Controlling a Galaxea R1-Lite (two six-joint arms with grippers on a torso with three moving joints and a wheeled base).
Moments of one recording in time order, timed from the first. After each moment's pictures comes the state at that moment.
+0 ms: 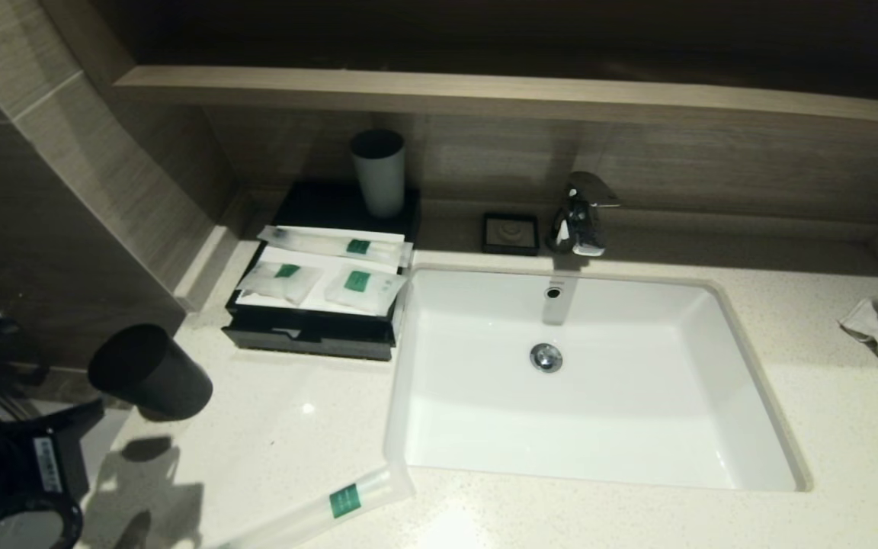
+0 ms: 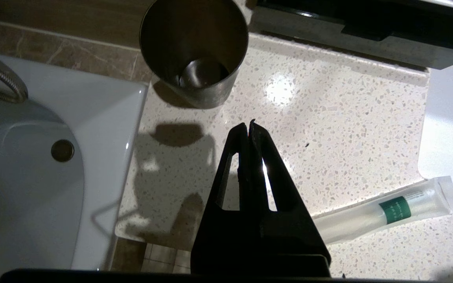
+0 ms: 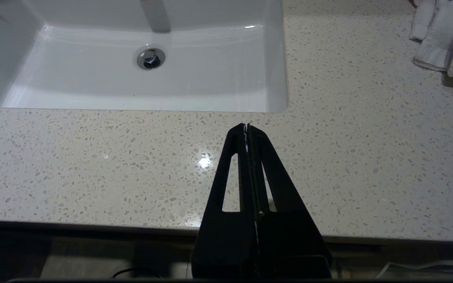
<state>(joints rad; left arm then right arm) -0.42 0.95 -0.54 0.01 0.42 -0.27 0.00 0.00 0.00 0.00 -0.01 0.04</state>
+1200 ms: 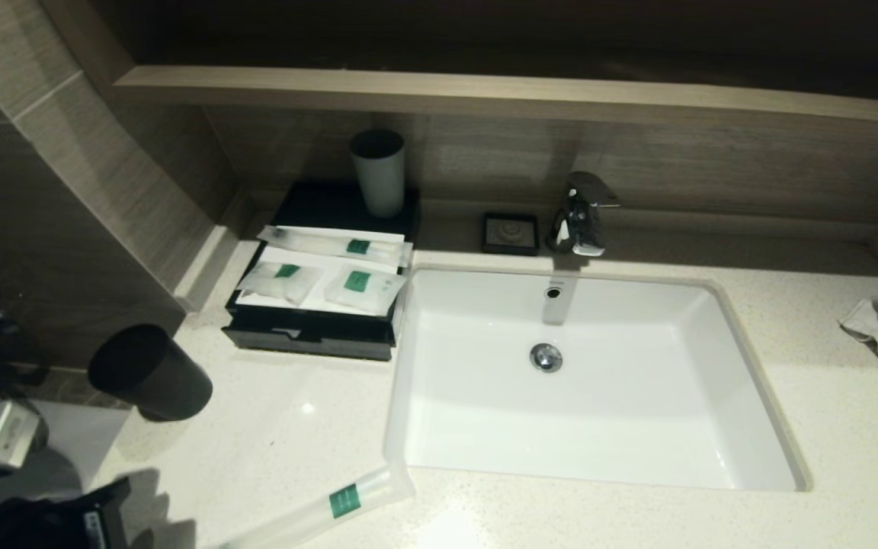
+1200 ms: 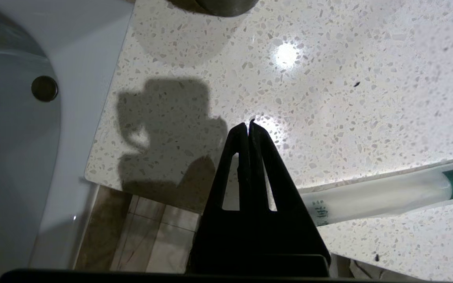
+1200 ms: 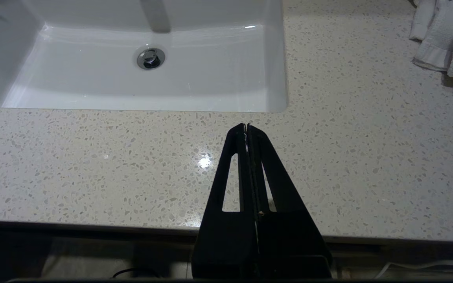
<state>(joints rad) -0.42 1.03 -0.25 -0.23 0.42 -0.41 0.00 0.00 0.00 0.00 -0.01 0.04</state>
